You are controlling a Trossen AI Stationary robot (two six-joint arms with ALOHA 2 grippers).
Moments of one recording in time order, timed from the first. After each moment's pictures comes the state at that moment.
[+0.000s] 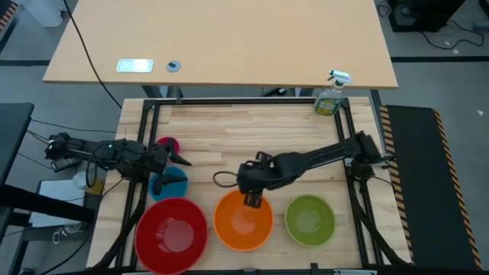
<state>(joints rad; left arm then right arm) -0.21 0.39 0.45 -0.29 -0.04 -0.12 0.25 1.98 1.87 -1.09 0.23 0.50</state>
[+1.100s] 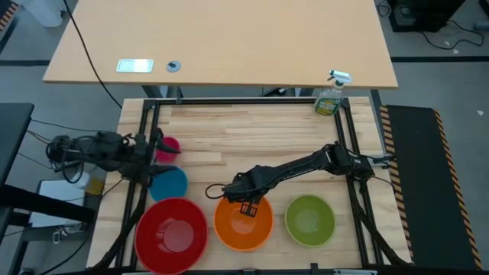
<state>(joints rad) -0.21 0.24 0.52 -0.29 -0.14 0.00 0.24 2.24 1.98 -1.24 0.07 0.59</state>
